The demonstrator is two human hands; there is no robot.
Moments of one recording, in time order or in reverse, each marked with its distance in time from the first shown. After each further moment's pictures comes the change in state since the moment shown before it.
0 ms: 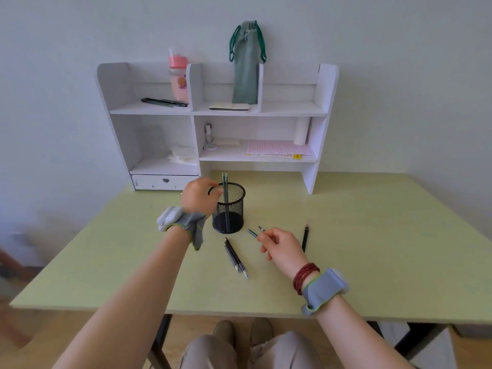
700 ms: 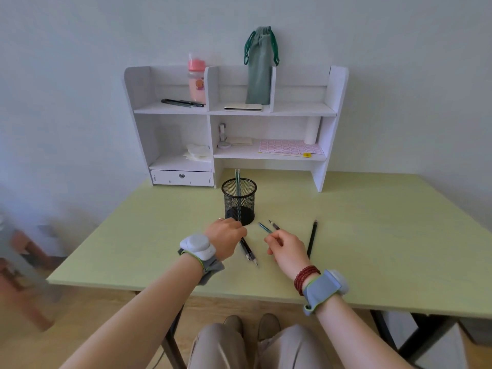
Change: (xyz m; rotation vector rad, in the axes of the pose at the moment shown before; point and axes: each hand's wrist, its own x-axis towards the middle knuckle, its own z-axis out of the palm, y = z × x) left_hand -0.074 -0.029 0.021 0.680 -0.431 0.618; right_hand -0.018 0.010 0.016 -0.103 0.047 -0.031
